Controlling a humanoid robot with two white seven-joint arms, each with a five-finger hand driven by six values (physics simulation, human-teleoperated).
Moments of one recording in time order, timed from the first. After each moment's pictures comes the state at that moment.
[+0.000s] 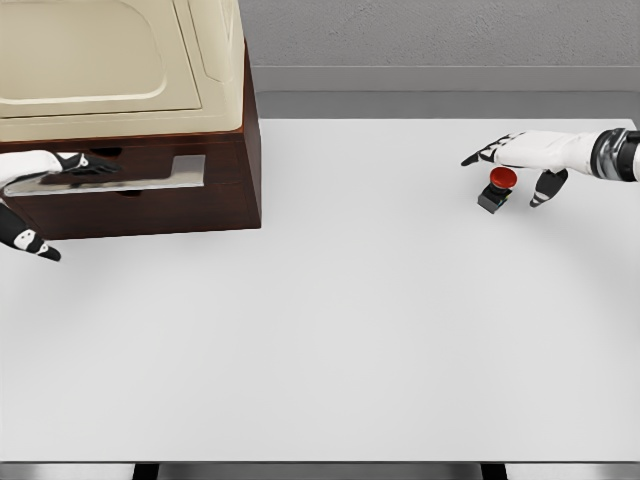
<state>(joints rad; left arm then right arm) -0.62 1.31 -0.65 -1.76 0.39 0.00 -0.61 -0.91 -0.65 0.70 -0.90 0.55 -0.61 0.61</state>
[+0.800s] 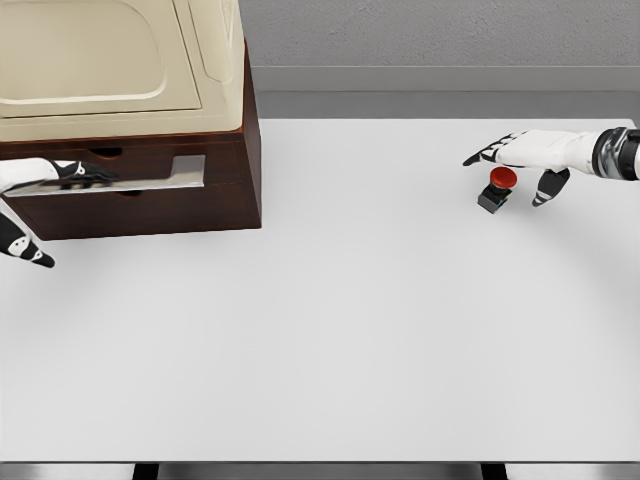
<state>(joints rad) -0.61 1.33 -0.67 -1.76 0.38 -0.06 -0.61 -0.92 -0.65 0.71 -0.90 0.56 -0.61 0.61</state>
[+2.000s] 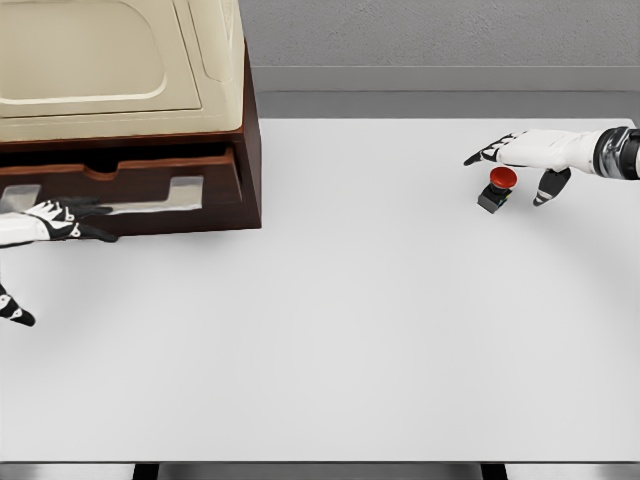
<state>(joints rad) -0.59 1.47 -0.82 -1.76 0.45 -0.39 -0.61 -0.92 -0.66 0.71 -0.91 0.56 -0.61 0.61</state>
